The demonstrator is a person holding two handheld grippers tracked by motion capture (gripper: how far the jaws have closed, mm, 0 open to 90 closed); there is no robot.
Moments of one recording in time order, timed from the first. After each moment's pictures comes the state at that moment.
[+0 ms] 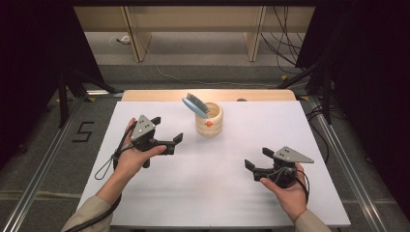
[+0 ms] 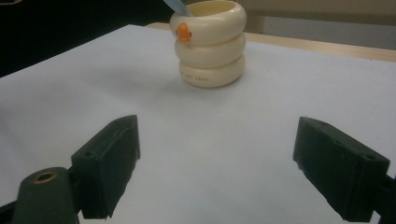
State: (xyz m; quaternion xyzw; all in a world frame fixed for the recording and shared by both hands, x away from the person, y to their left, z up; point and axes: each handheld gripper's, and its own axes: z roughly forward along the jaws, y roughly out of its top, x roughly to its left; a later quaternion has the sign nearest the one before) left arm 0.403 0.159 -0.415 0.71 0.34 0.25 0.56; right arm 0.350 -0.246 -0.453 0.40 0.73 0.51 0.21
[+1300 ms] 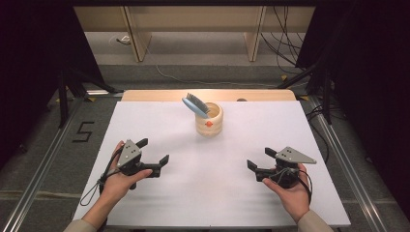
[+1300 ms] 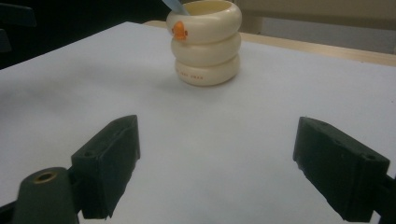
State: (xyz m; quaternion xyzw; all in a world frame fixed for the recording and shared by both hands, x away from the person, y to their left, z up) left arm 0.362 0.198 -0.459 0.72 0.36 0.26 0.54; right arm 0.348 -0.252 -0.452 0.40 0.74 0.50 0.22
